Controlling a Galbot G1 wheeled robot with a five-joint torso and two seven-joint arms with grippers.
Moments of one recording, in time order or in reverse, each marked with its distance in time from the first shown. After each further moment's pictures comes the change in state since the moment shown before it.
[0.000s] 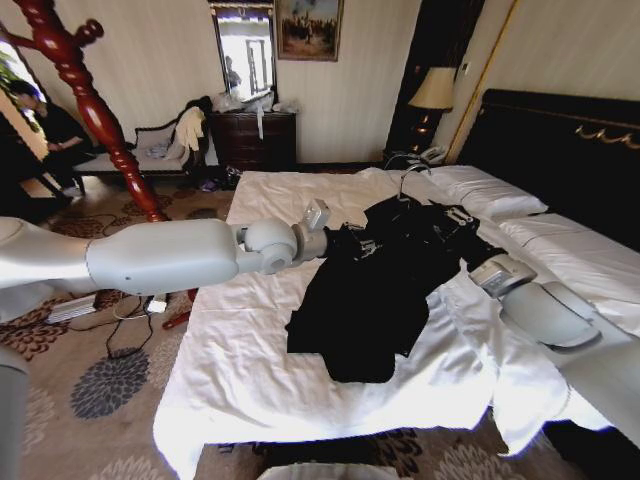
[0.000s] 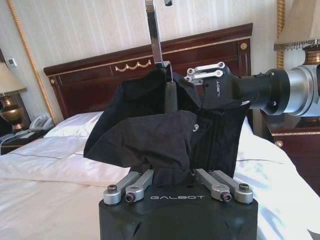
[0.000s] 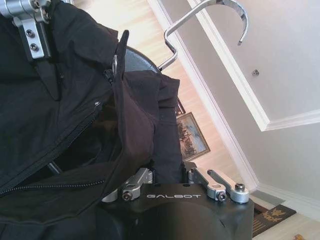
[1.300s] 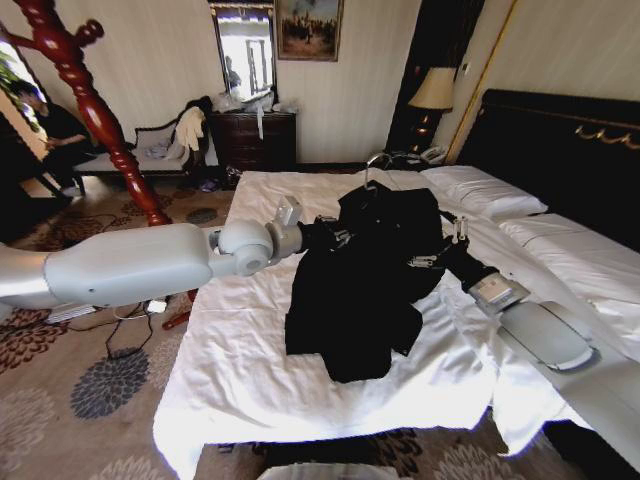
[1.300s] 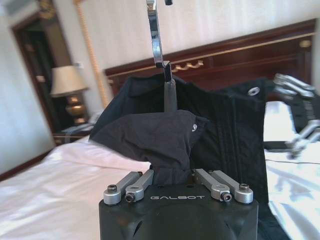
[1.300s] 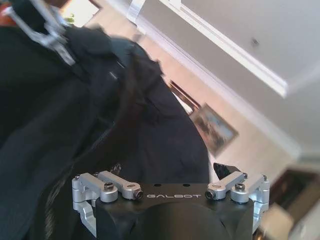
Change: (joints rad) left arm -0.003 -0.220 -0.020 -0.071 0.018 -0.016 -0.087; right arm -0.214 0.126 0.127 0.061 0.262 0.067 -0.019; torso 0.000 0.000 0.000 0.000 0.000
